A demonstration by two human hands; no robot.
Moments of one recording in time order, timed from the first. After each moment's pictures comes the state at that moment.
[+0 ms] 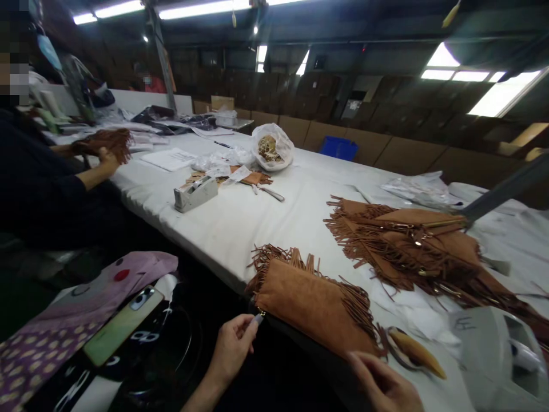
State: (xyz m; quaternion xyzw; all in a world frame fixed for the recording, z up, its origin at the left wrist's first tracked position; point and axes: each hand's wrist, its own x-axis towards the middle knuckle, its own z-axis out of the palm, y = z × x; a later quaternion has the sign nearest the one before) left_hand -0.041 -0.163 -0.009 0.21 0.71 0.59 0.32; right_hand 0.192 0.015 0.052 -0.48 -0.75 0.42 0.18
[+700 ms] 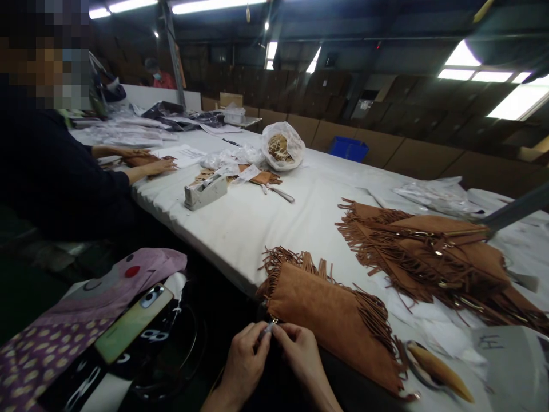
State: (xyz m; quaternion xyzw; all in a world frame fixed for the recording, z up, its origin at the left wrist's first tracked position) left_hand -0.038 -0.167 -0.015 0.35 0.76 0.53 0.15; right_hand 0.036 -0.053 0.015 -0.40 -0.66 0.63 0.09
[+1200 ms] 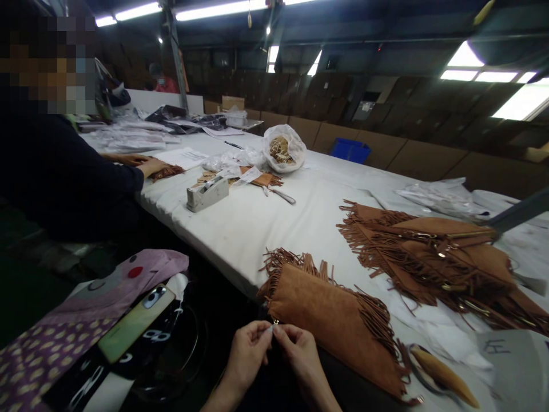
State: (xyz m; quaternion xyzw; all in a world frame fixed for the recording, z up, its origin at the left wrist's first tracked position) left_hand -0.040 -0.158 -0.015 0.16 0.66 0.64 0.35; right_hand 0.039 -0.052 0.008 -0.36 -0.62 0.69 0.11
